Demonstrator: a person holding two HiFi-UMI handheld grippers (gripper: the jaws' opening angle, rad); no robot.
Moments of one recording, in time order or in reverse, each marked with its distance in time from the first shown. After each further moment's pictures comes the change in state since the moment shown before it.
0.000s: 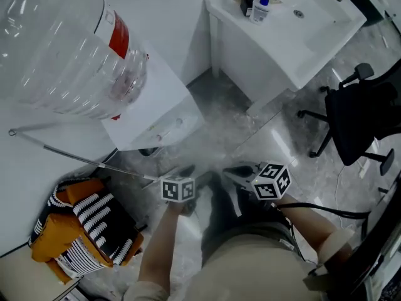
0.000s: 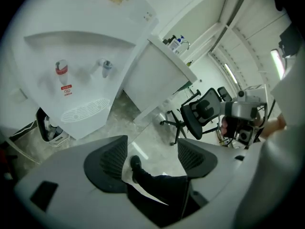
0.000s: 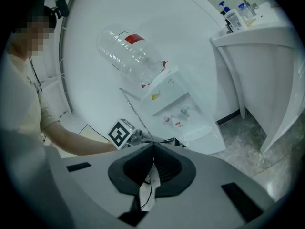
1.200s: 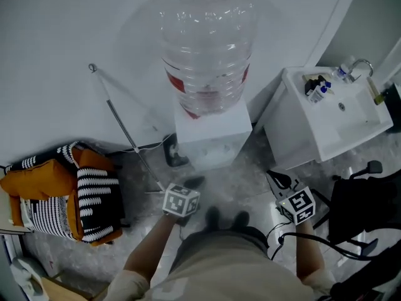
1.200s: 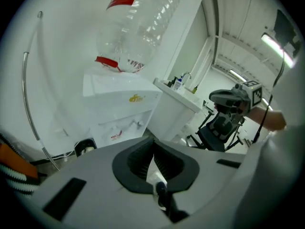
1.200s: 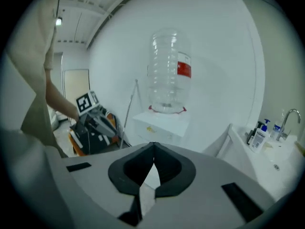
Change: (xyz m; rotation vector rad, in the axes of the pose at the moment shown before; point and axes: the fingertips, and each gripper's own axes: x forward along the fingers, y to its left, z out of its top) left arm -0.182 0.008 0.054 0.089 -0.360 0.281; right arm -0.041 0.048 0.138 -0.797 -0.027 -0.296
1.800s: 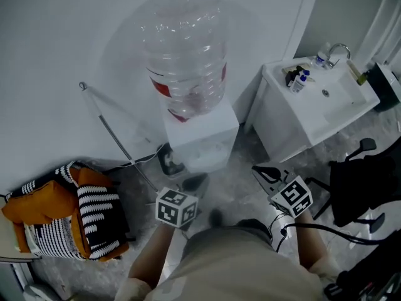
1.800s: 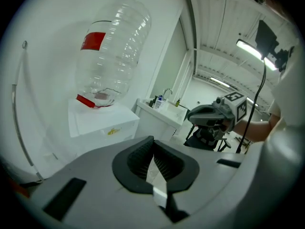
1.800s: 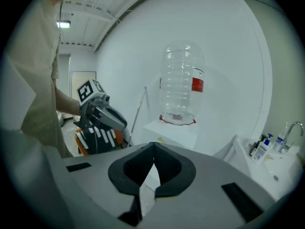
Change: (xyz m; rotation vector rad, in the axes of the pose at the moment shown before) left arm -0.064 -0.075 0.067 0.128 -0.184 -0.143; right arm -0.026 0.046 0.051 -0.041 -0.062 0.044
